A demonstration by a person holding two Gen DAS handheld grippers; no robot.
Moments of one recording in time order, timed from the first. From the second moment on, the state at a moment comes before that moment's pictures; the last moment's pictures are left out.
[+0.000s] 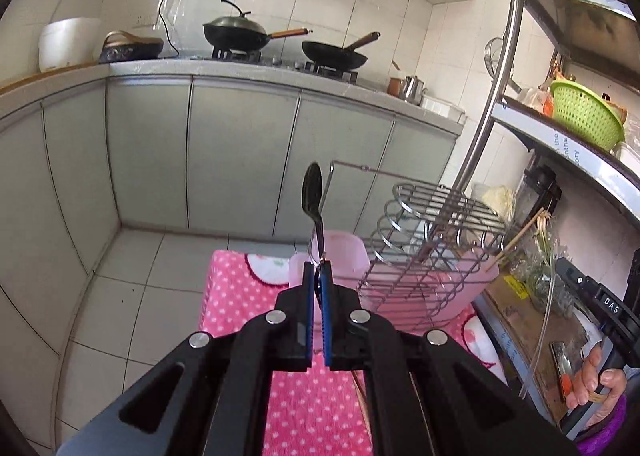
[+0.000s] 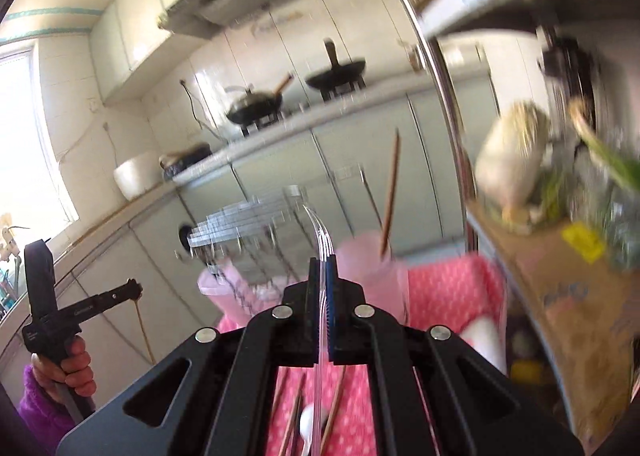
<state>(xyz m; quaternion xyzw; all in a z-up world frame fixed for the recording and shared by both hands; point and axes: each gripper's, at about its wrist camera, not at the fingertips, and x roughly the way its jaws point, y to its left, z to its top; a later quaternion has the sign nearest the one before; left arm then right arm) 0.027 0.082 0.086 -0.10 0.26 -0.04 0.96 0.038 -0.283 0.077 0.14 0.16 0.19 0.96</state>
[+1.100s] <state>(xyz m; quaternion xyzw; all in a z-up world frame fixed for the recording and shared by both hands) 0.110 0.030 0.079 0.04 0.10 0.05 0.99 0.128 -0.254 0.092 0.04 0.02 0.16 0.99</state>
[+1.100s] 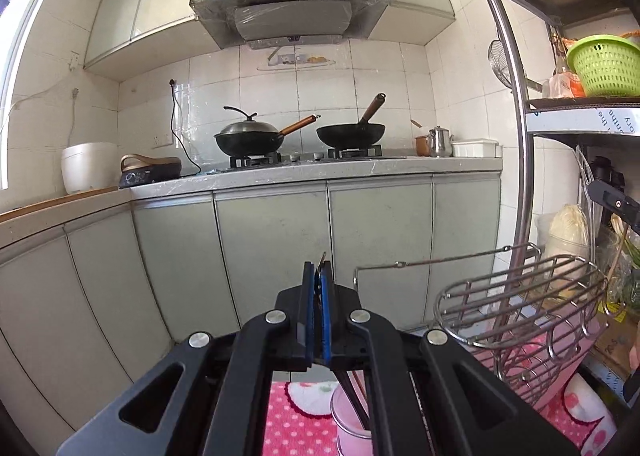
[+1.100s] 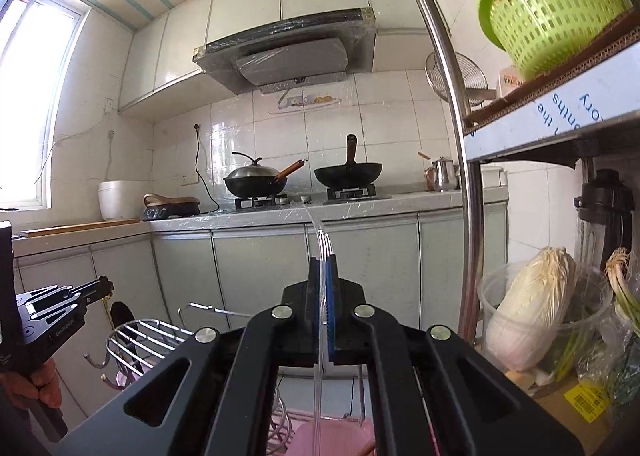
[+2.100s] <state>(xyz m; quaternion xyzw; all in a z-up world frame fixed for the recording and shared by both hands) 0.091 0.080 0.068 -0.16 0.24 -0.04 0.96 0.076 -0.290 0.036 0.13 0.21 0.15 0.96</state>
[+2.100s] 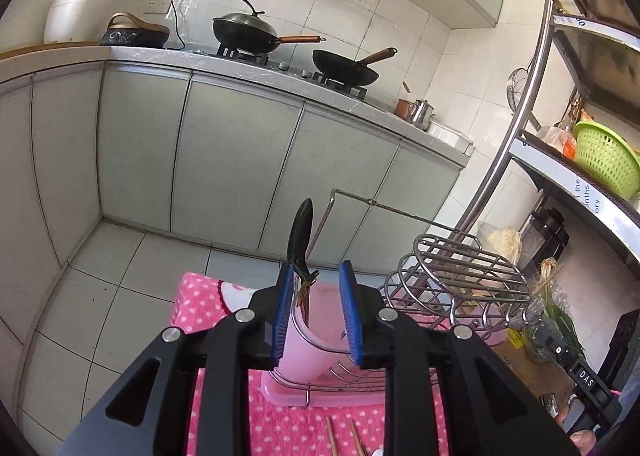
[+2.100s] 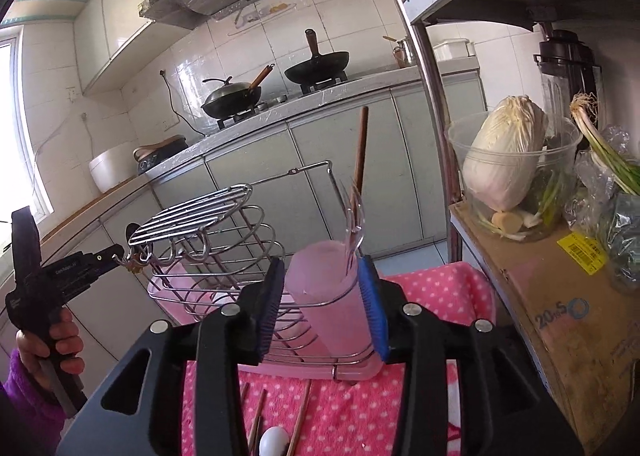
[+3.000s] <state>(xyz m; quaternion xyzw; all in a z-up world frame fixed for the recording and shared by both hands) 0.053 0.031 -0.043 -0.16 0.48 -0.08 0.85 0.026 -0.281 -0.071 0.15 0.42 0.14 0.88</state>
